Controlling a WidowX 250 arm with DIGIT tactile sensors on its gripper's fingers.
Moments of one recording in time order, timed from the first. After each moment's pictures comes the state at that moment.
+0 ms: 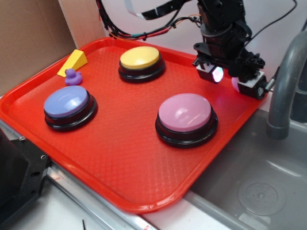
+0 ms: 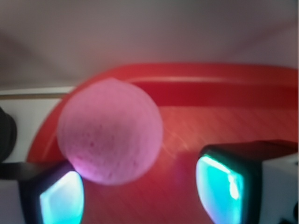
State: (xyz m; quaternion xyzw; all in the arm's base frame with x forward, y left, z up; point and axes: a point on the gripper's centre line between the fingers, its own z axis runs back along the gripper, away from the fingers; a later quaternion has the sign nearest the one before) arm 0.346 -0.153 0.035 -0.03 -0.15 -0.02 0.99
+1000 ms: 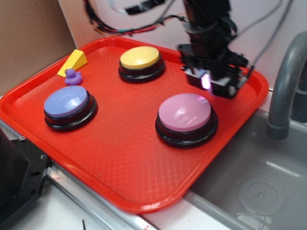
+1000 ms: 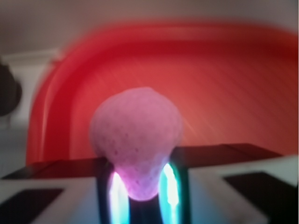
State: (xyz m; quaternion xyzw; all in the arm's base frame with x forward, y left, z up) arm 0.298 -0.134 0.072 -0.05 -0.10 0.04 0.99
